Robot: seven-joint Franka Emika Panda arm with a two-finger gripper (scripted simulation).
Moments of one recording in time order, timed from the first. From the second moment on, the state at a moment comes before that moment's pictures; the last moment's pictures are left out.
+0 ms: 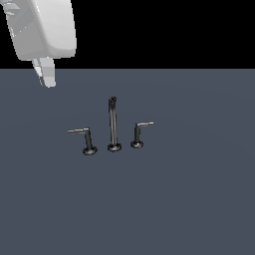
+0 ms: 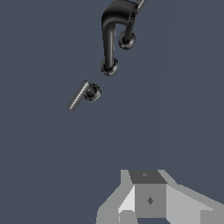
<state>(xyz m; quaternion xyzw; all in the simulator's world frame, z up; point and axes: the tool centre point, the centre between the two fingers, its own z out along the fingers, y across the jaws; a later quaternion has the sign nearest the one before) -0.142 0.153 0.270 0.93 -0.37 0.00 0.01</state>
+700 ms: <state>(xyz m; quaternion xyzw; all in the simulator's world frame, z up) -0.088 0.177 0.206 0.89 -0.47 0.00 0.00</state>
